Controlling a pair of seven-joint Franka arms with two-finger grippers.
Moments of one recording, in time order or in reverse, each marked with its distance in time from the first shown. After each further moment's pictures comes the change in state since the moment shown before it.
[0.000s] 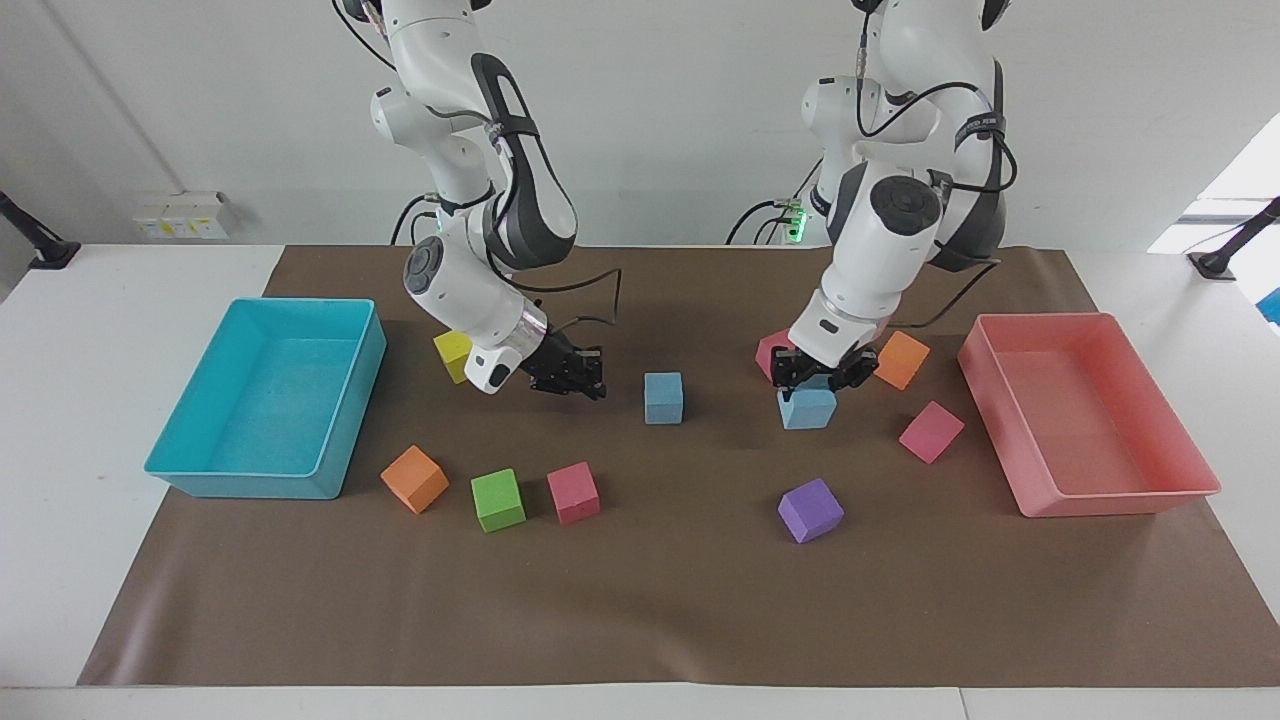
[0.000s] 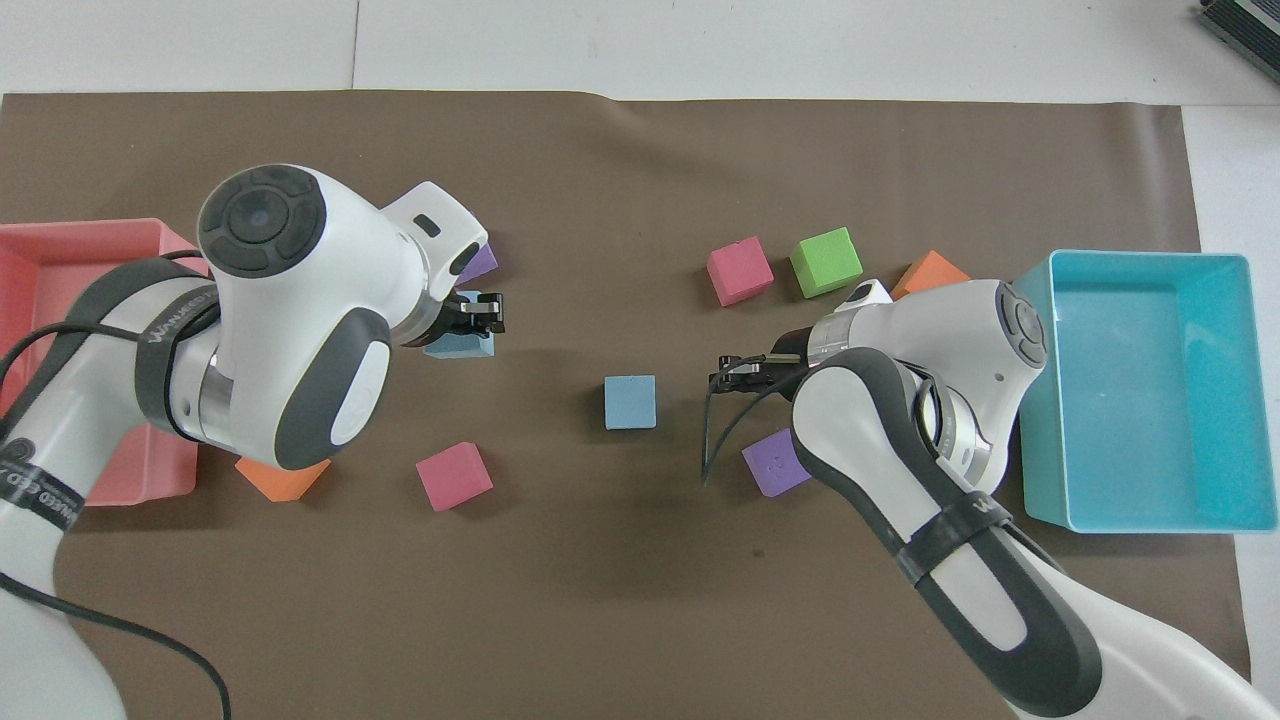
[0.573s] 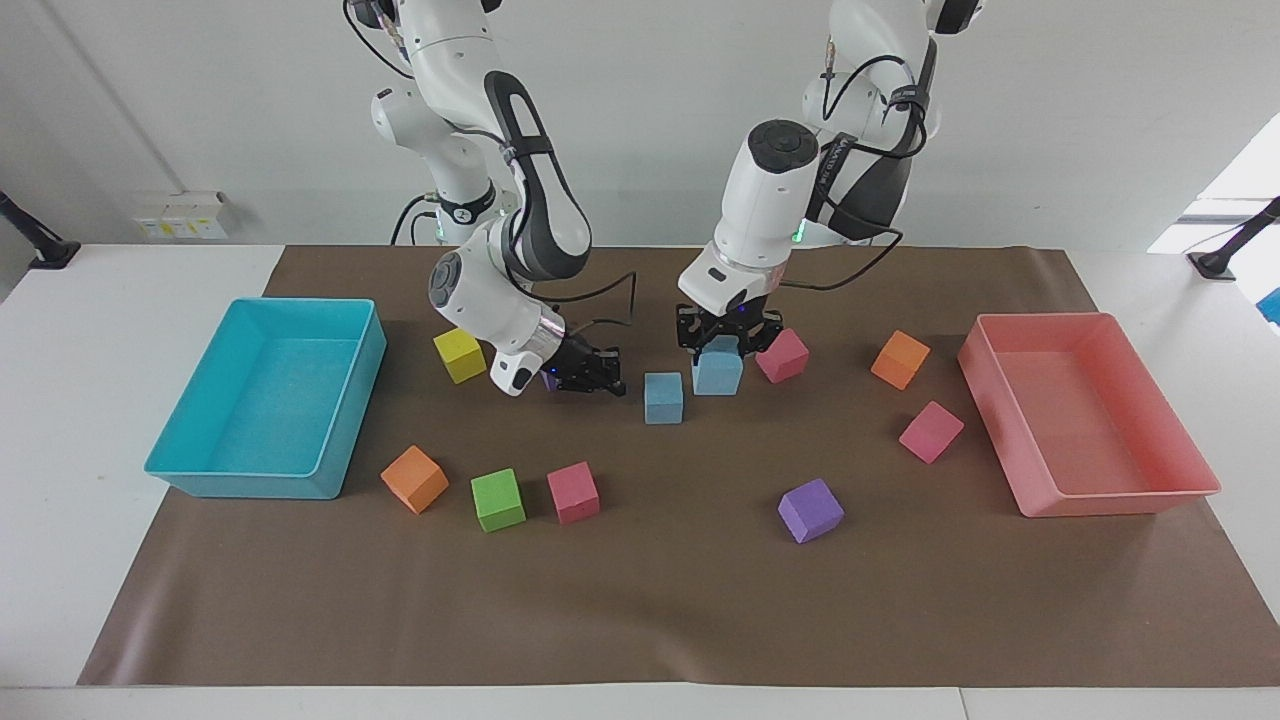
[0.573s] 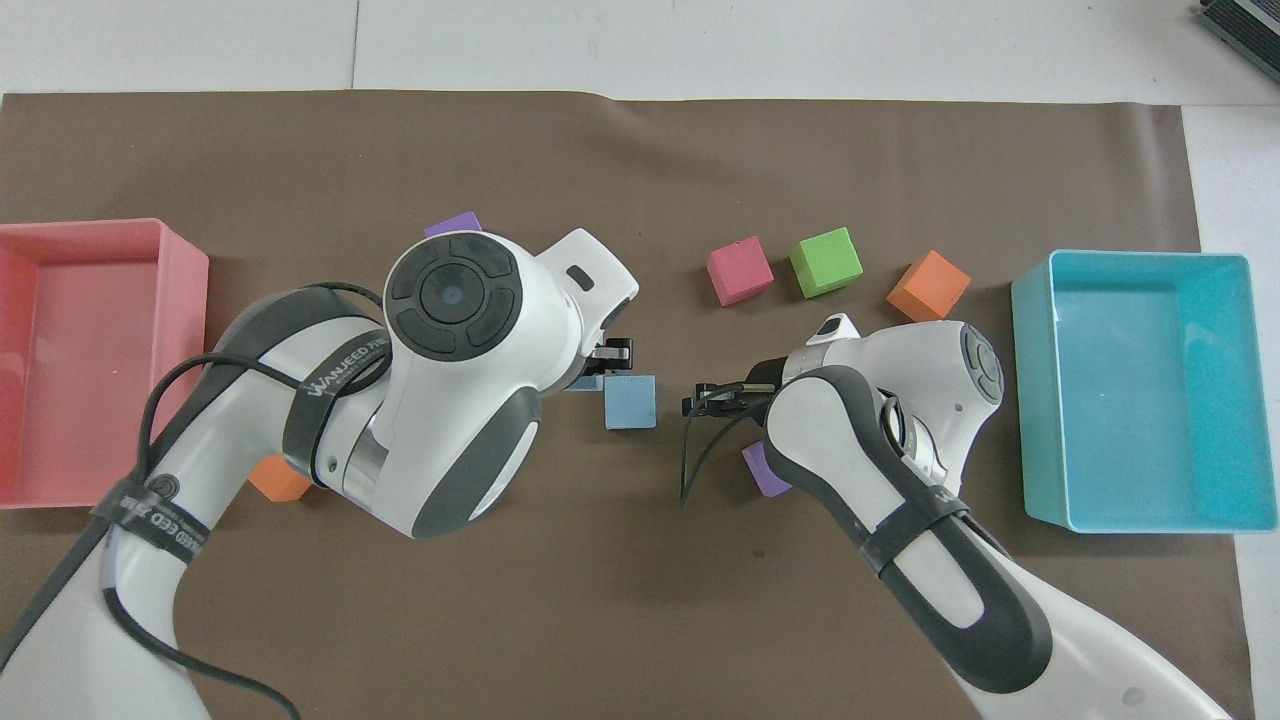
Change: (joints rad) left arm -0.165 0.013 -0.012 0.045 0.000 0.000 -0.104; right arm 0.043 0.036 -0.001 -0.070 0.192 0.057 -0.155
